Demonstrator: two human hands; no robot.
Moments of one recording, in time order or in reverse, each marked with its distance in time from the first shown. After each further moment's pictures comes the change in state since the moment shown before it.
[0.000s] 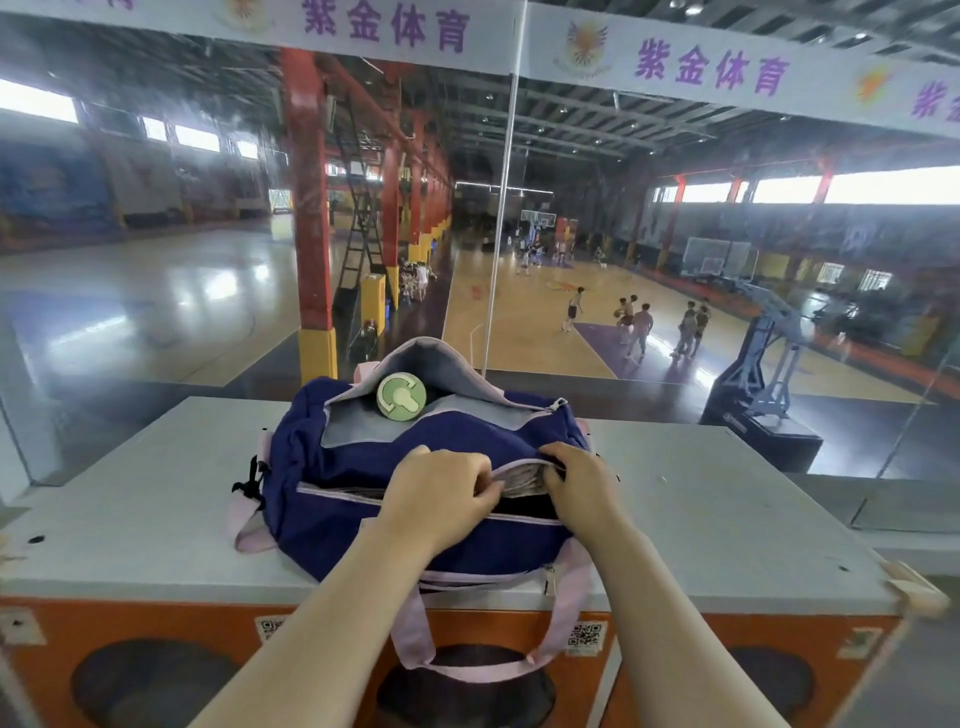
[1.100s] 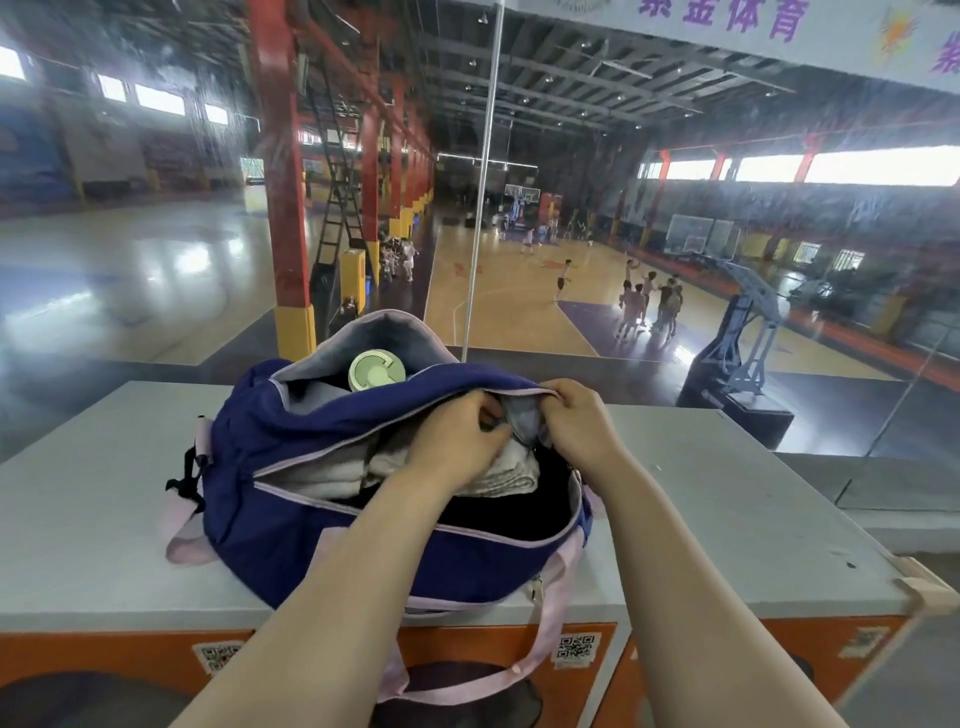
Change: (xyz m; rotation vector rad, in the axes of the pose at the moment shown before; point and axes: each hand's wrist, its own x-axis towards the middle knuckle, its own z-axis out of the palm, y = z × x) left_hand 0.087 -0.004 0.047 -0.550 -0.038 -0.277; right_hand 0.065 -0.005 -0.015 0.478 0.052 0.062
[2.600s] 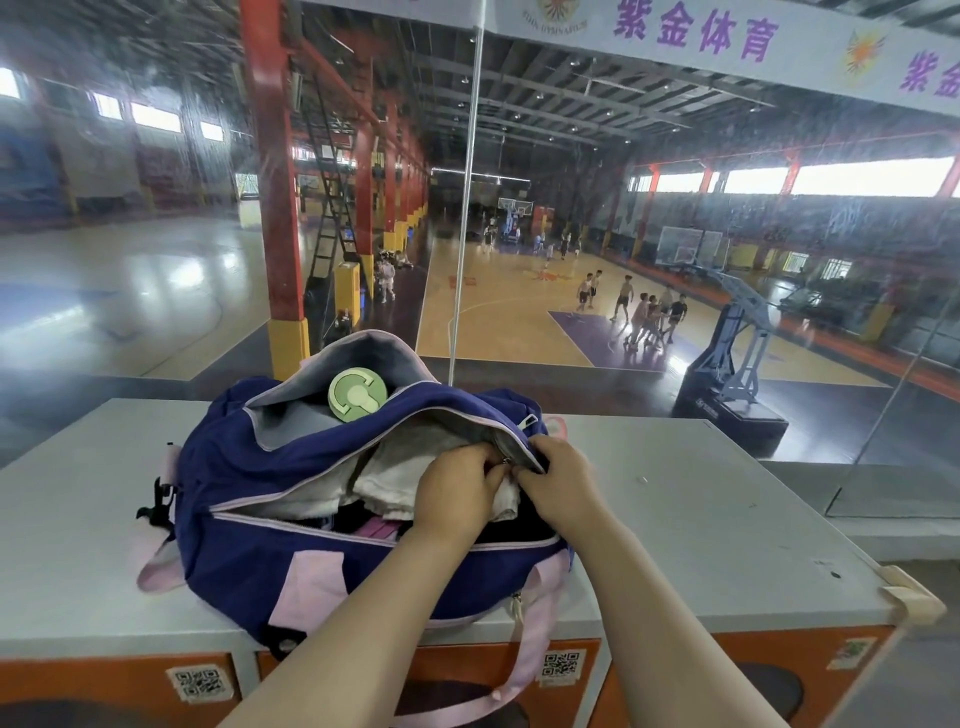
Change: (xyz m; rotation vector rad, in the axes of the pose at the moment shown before) left_hand -0.008 -0.017 0.058 0.150 0.202 0.131; right_hand -0.025 0.043 0.005 -0.326 -0.070 -0.083
